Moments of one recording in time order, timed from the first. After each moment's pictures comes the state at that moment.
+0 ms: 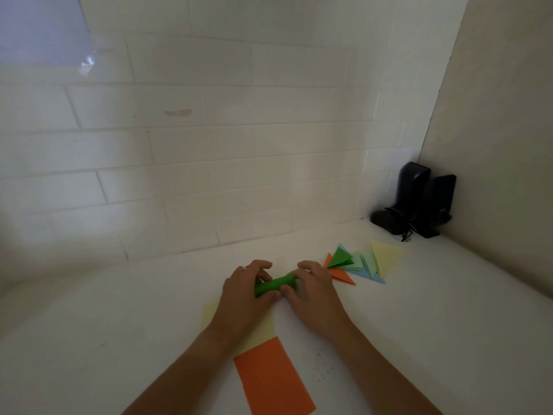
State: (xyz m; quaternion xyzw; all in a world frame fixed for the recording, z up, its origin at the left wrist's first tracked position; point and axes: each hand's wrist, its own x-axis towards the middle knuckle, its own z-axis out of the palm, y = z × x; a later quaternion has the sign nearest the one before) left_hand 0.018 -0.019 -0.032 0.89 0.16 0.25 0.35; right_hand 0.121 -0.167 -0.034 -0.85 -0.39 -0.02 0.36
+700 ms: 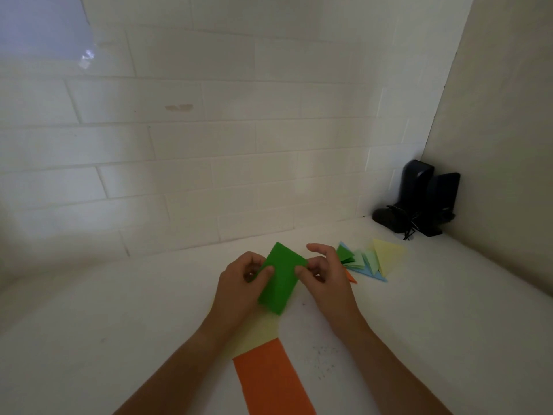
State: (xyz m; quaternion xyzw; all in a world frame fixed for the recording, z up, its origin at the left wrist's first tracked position) left_hand 0.011 -0.027 -0.010 0.80 0.19 0.30 0.48; right_hand 0.123 -0.177 -0.023 -0.67 -0.30 0.07 0.67
